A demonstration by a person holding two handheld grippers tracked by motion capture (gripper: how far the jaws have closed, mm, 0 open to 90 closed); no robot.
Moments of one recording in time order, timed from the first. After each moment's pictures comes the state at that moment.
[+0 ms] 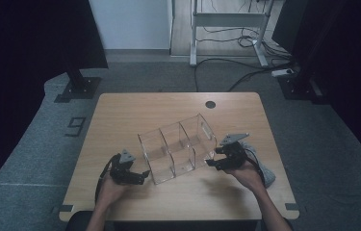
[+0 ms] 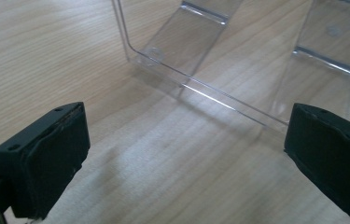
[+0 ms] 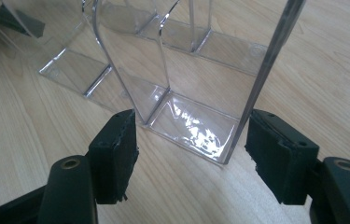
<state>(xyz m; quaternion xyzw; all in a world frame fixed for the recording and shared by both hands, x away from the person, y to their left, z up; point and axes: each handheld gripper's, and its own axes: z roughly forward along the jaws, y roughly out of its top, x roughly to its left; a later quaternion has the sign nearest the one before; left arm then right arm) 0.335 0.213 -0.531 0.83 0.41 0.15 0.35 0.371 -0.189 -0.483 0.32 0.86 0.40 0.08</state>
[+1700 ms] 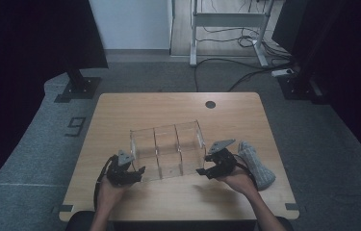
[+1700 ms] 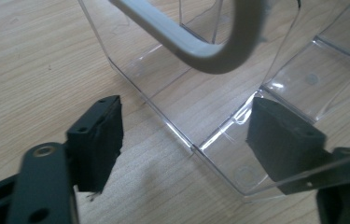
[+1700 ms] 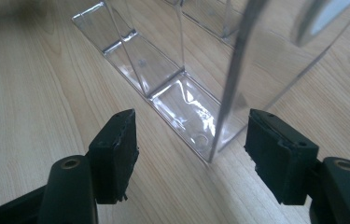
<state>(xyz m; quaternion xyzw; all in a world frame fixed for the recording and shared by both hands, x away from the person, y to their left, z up) 0.318 0.208 -0.506 0.81 0.43 0.22 0.32 0.358 -0.158 -0.491 0.27 0.88 0.38 0.05</state>
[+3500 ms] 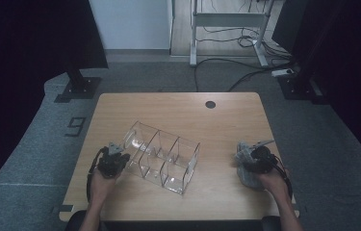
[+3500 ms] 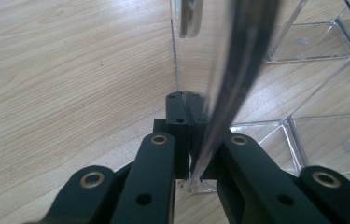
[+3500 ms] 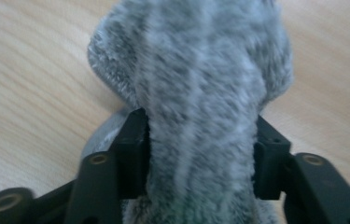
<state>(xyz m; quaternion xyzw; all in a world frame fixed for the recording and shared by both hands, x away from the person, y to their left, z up) 0.346 0.242 -0.503 0.80 0.46 0.21 0.31 0.368 -0.286 -0.519 0.47 0.84 0.22 0.15</state>
